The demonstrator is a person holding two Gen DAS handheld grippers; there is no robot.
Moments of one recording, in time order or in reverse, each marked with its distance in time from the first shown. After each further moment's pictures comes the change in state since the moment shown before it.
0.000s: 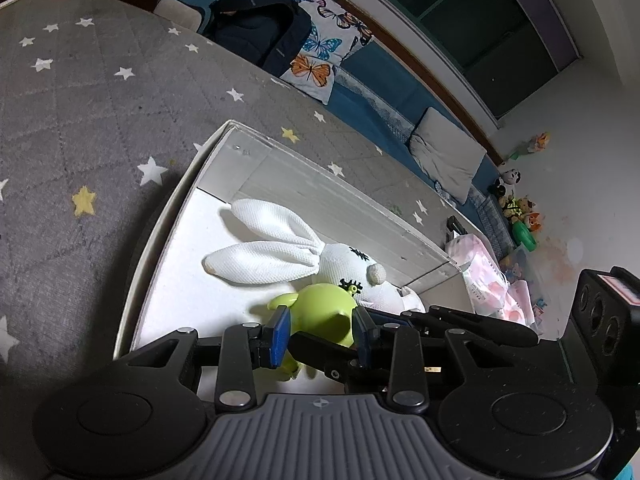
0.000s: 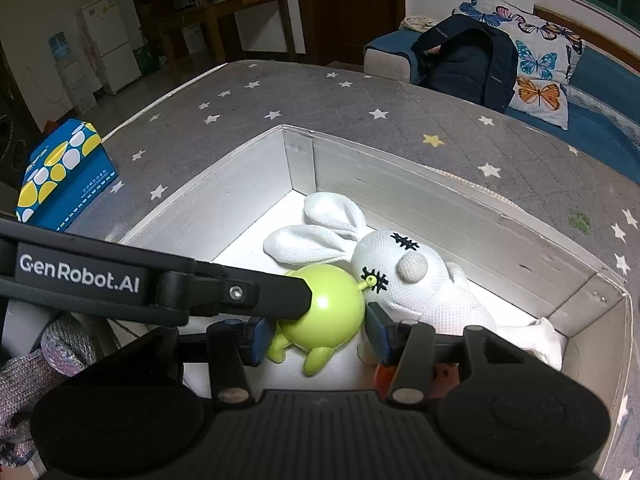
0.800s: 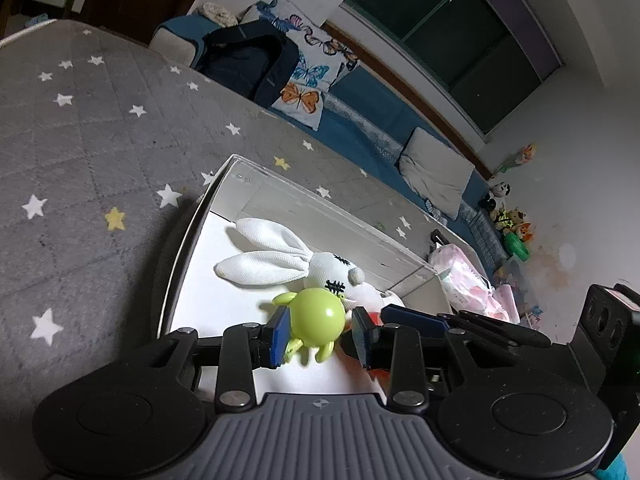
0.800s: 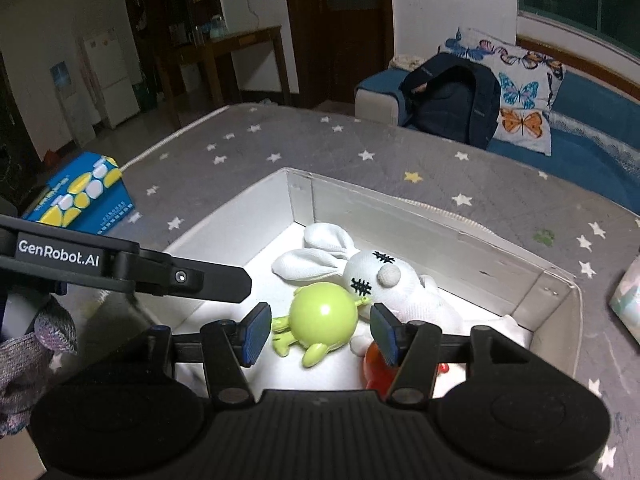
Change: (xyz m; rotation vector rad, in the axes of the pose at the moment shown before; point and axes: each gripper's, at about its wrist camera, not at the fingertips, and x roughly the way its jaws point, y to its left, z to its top) left arm -0.053 -0.007 -0.016 0.042 -0.085 -0.016; right arm -0.061 0.004 -0.020 0.013 -0.144 -0.009
